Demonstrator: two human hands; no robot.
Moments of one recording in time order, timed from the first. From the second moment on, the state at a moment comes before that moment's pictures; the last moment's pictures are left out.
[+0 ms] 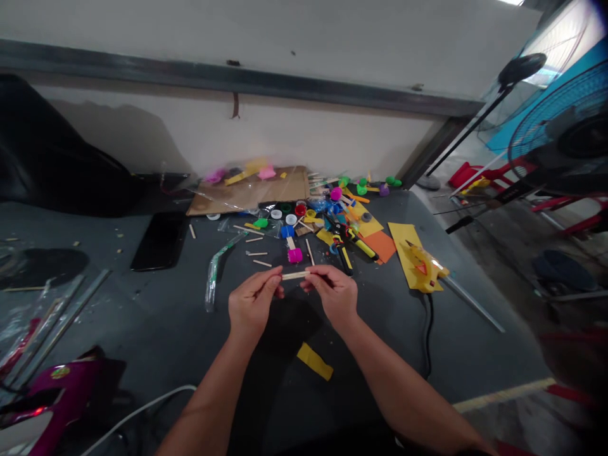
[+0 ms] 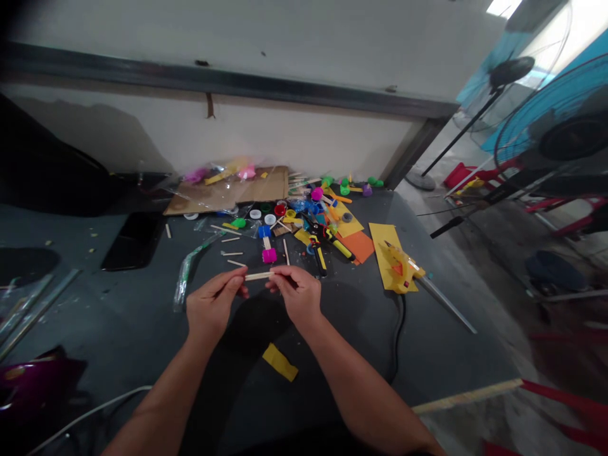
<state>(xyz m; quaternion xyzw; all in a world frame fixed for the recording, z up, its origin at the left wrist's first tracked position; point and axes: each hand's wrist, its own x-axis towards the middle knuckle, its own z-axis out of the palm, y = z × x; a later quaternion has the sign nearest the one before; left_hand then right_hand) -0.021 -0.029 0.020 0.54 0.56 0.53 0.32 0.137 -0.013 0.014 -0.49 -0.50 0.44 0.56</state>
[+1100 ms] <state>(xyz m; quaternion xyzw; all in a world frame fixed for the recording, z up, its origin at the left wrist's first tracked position) -0.016 -0.022 0.021 0.25 0.43 0.52 0.69 0.135 -0.018 0.020 -0.48 -0.50 0.46 0.56</state>
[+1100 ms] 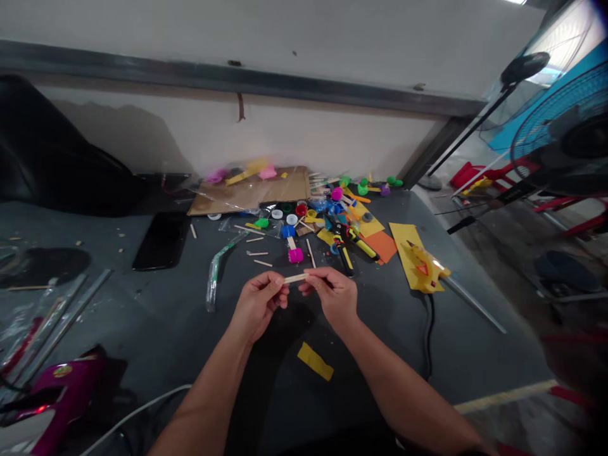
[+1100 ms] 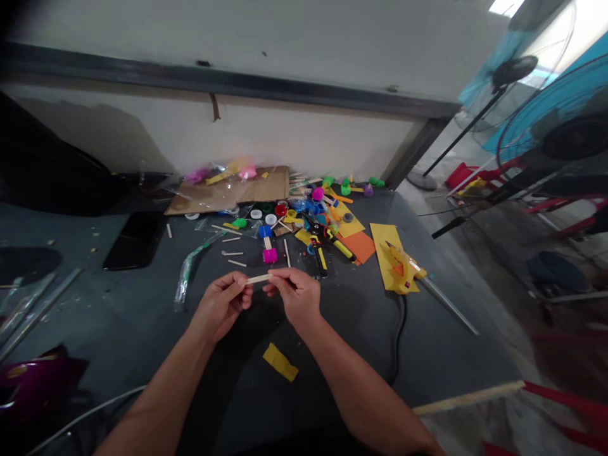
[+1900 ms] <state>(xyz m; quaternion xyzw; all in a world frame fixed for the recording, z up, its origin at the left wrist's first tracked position) -0.022 -0.031 0.022 0.64 0.53 0.52 0.19 0.135 -0.018 0.017 -0.49 -0.51 0.43 0.56</state>
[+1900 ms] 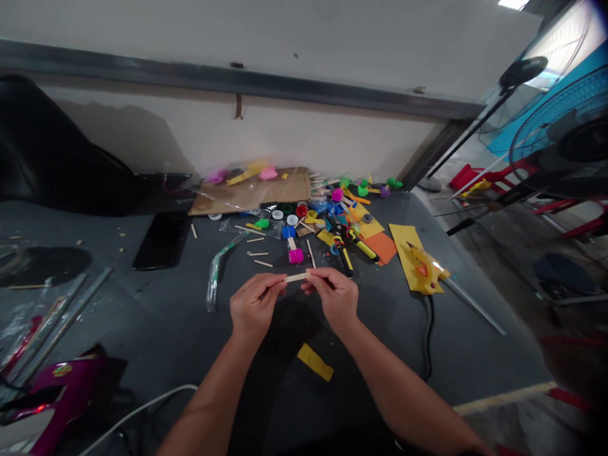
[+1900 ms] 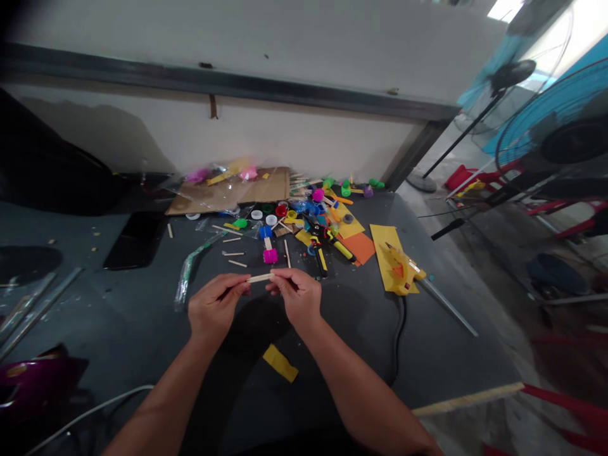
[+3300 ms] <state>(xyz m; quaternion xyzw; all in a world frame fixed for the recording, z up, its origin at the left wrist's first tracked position) -0.024 -0.030 0.017 0.61 0.54 0.54 0.22 0.135 -0.017 0.009 -0.45 -0.52 0.44 0.57</state>
